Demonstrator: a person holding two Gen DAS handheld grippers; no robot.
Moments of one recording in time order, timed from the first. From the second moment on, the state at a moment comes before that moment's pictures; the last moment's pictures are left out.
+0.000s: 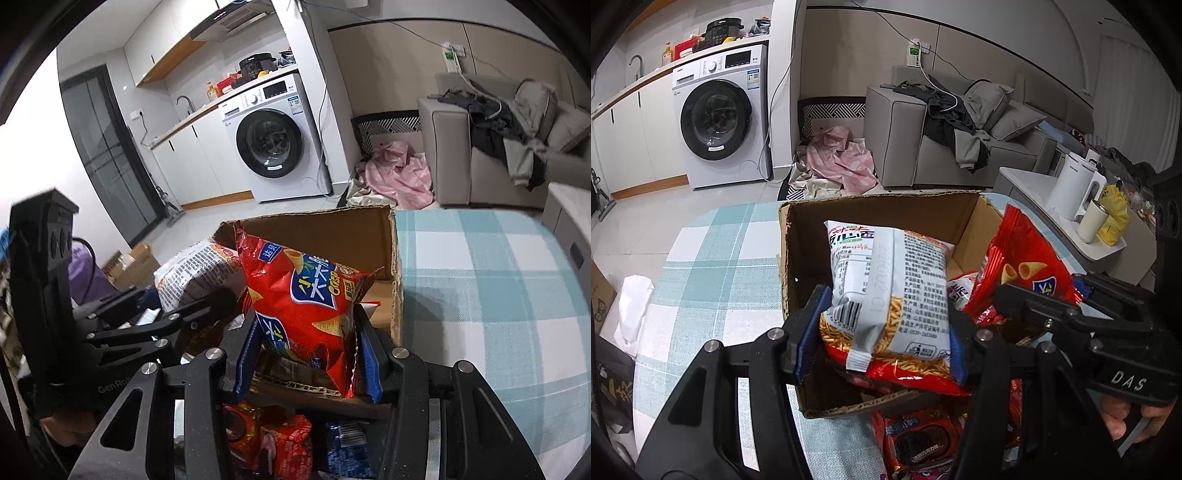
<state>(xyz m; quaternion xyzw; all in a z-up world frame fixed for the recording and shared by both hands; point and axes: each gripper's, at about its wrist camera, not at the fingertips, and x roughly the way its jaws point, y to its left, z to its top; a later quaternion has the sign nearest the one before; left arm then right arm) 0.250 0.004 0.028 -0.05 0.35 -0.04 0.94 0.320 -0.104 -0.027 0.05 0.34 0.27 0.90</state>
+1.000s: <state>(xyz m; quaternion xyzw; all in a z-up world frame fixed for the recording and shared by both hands) 0.198 0.020 0.061 -0.06 0.33 -0.03 0.94 0.284 -0.137 -0.003 0.04 0.30 0.25 0.92</state>
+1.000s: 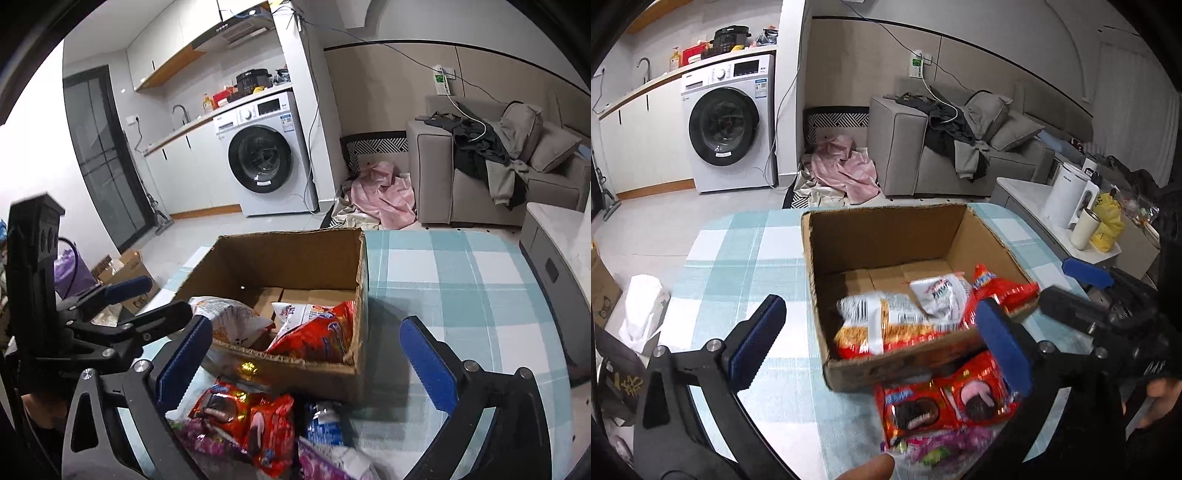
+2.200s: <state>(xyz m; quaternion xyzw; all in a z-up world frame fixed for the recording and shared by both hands) 0.075 0.004 0.026 -0.04 0.37 -0.04 0.93 0.206 -0.188 -0.055 0.05 0.39 0.19 0.90</state>
